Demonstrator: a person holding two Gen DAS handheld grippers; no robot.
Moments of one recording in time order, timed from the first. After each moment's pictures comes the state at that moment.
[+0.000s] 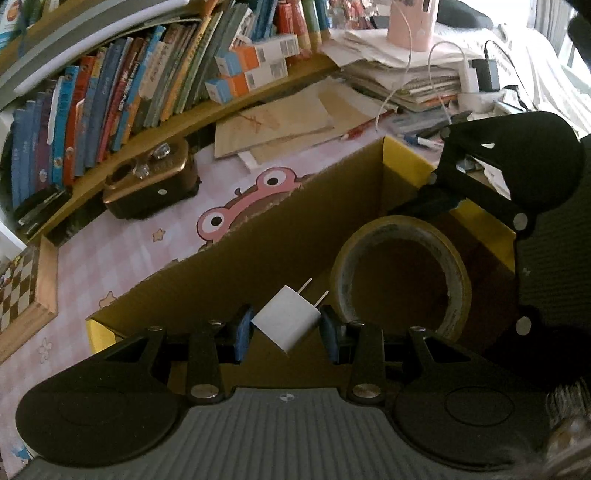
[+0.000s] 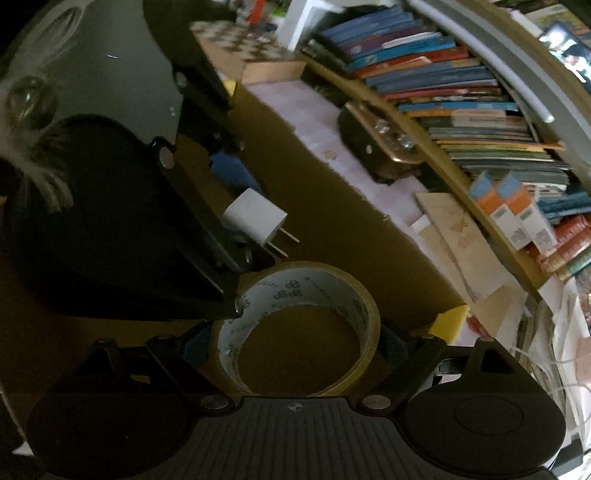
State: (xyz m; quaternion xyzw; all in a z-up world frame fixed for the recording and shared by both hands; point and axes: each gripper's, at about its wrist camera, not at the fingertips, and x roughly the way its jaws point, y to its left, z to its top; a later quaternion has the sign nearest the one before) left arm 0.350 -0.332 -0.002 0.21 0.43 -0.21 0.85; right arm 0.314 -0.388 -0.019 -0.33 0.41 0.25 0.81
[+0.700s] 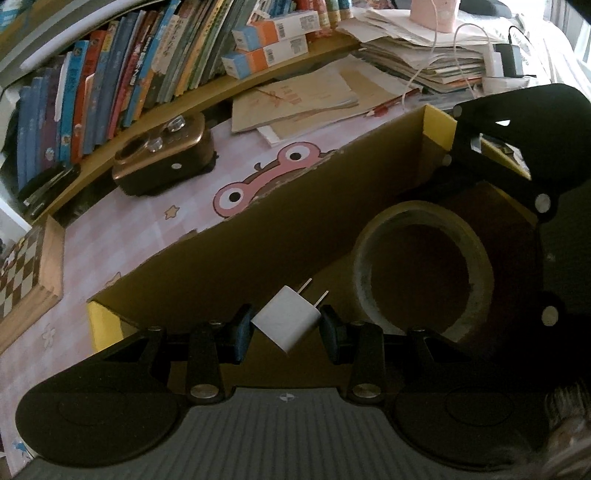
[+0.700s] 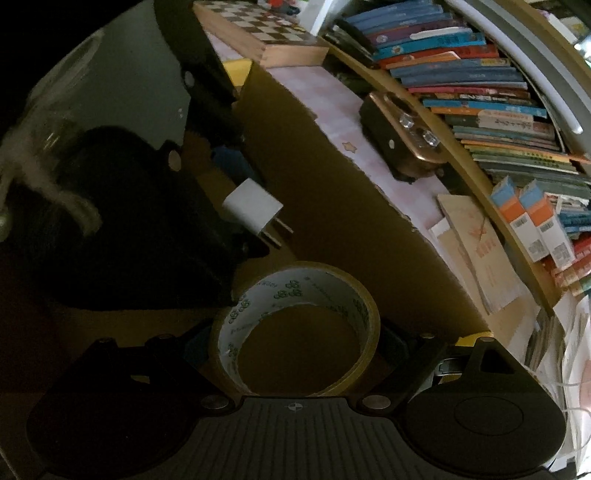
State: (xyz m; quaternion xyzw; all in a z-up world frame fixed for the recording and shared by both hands) left arm 0.365 -0.321 -0.021 0.21 0.45 -0.18 0.85; right arm 0.327 -0.374 -0.030 -0.35 0.42 0.27 0.79
